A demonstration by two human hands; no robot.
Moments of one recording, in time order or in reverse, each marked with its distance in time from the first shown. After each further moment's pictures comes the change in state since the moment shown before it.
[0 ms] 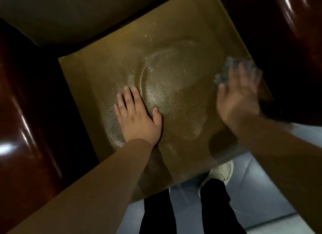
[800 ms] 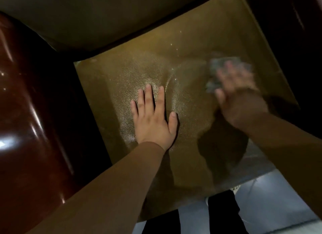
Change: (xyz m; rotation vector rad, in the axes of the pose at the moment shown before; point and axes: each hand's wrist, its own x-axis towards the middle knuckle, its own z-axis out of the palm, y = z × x) left_hand 0.042 -0.024 -0.012 -0.085 -0.084 0.178; right_hand 0.042 -0.046 0.014 -0.047 -0.037 -0.320
